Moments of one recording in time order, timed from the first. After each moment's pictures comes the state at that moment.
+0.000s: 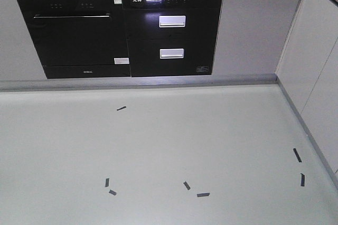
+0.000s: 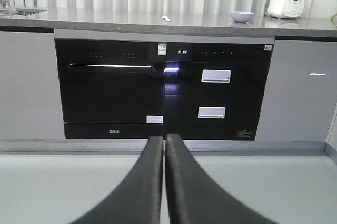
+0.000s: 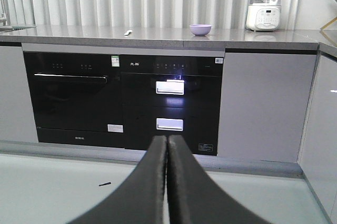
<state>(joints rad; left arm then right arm) 0.02 -0.01 0.03 0.02 0.12 -0.14 0.15 -0.01 0.03 0.01 0.06 0.00</state>
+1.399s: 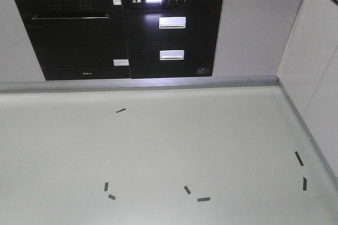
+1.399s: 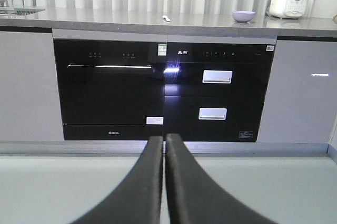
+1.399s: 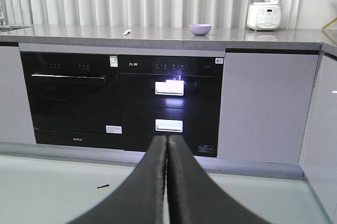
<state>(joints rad) 0.02 -0.01 0.03 0.02 0.12 -0.14 0.15 -0.01 0.03 0.01 0.06 0.00</state>
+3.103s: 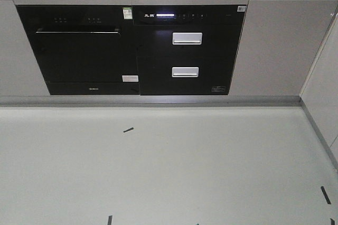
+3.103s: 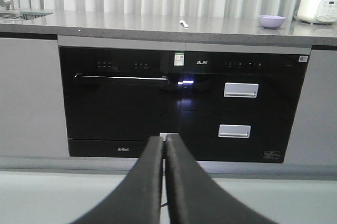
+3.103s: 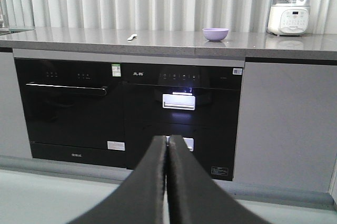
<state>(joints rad) 0.02 -0.01 0.03 0.02 0.12 -0.14 0.15 -0.01 0.03 0.01 0.06 0.00</state>
